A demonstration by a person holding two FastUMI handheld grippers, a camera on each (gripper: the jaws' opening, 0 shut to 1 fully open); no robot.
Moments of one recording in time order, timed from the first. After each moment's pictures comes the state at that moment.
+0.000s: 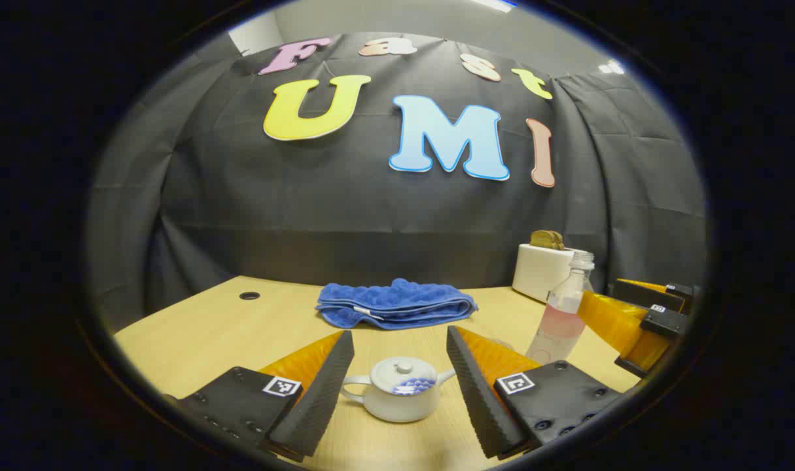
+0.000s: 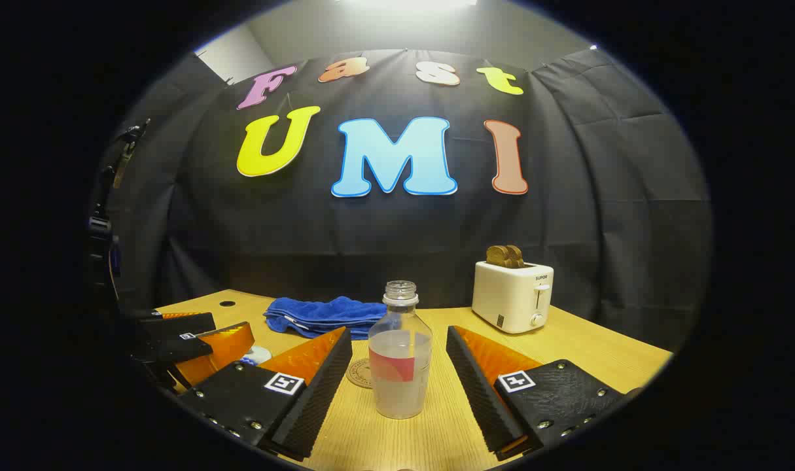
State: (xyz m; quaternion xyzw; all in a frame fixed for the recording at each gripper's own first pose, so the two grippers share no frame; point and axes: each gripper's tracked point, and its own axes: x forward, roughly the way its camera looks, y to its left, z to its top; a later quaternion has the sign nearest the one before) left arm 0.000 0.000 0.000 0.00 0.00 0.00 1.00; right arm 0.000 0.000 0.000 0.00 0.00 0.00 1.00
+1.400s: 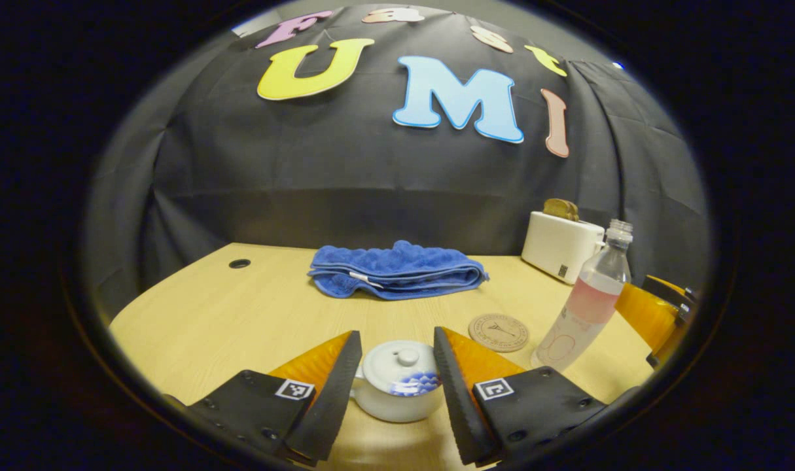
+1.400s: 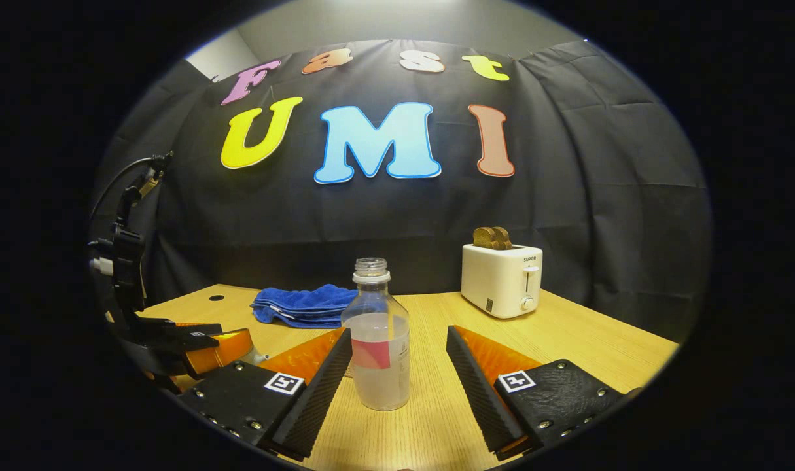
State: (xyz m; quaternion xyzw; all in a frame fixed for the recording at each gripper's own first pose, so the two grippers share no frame) left arm 0.034 0.001 -0.040 -0.01 0.09 0.00 1.00; right arm 0.003 -0.023 -0.021 0.02 0.03 -0.02 1.00
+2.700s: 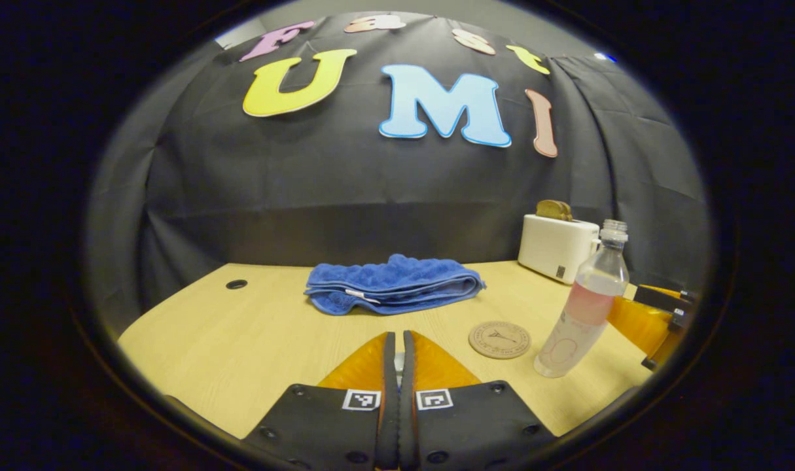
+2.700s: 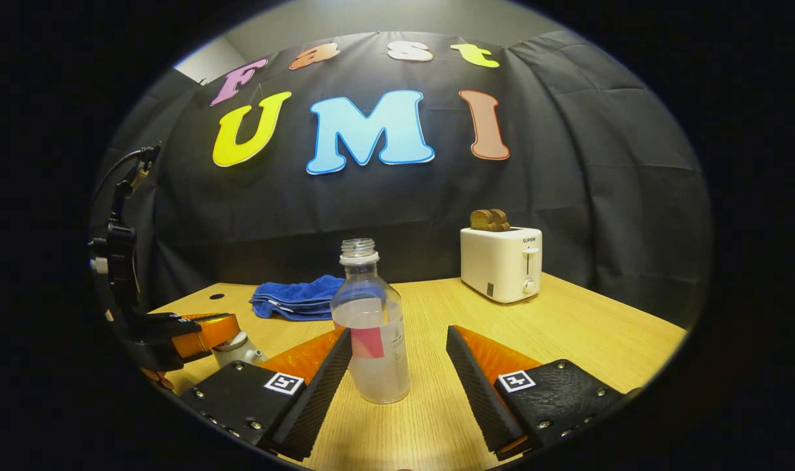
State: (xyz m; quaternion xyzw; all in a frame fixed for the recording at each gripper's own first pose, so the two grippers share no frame) left arm 0.040 -0.001 -0.020 0.02 0.06 -0.01 1.00; right arm 0.006 -0.024 -0.038 0.04 0.05 -0.02 1.00
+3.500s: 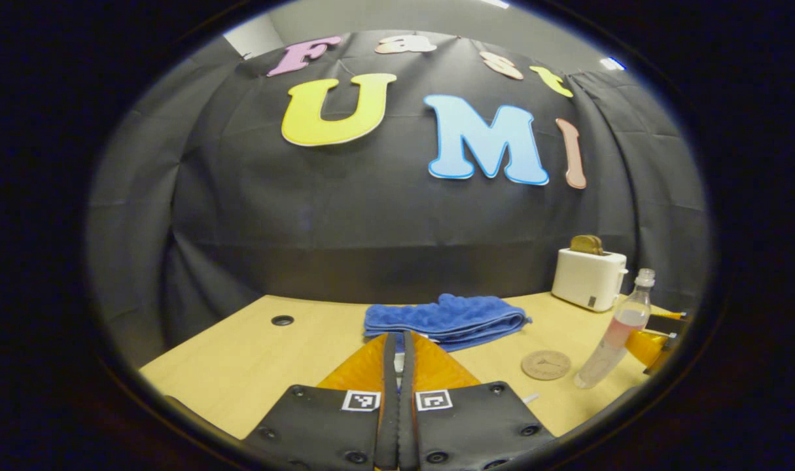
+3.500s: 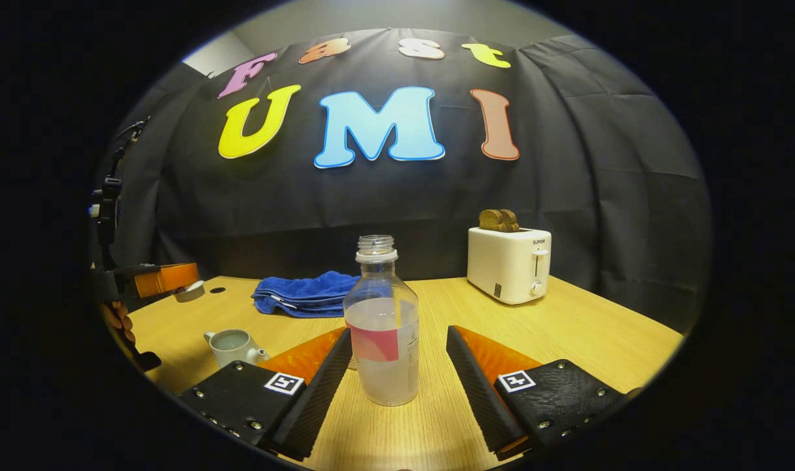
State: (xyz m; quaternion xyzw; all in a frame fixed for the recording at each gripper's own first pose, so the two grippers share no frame) left arm 0.037 0.106 0.036 0.02 0.00 0.05 1.00; right arm 0.018 -0.011 -0.041 0.03 0.06 -0.01 1.00
